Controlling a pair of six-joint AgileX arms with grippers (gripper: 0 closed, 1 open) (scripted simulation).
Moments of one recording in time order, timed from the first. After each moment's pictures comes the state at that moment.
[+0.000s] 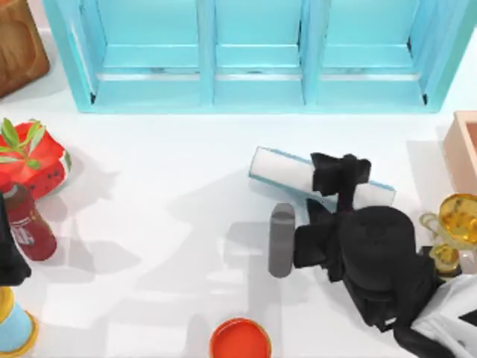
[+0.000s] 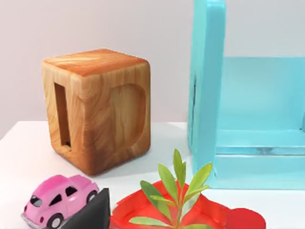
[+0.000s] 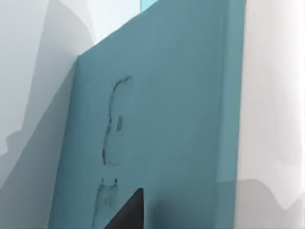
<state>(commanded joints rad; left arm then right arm) 0.00 0.00 0.00 0.00 0.00 0.00 0.83 1.82 0.50 1.01 0.57 -1.32</state>
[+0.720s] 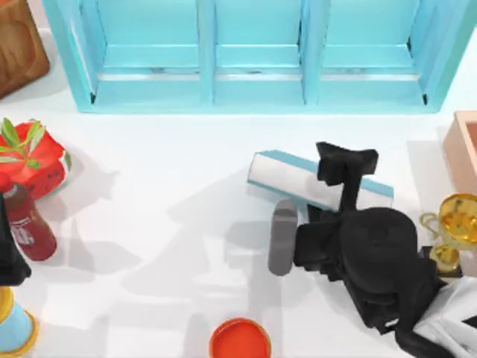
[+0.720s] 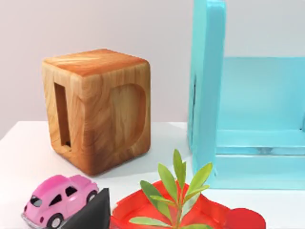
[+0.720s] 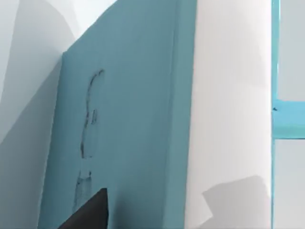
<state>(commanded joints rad) 0.00 0.00 0.00 0.00 0.00 0.00 0.85 1.80 0.49 1.00 0.61 -1.29</state>
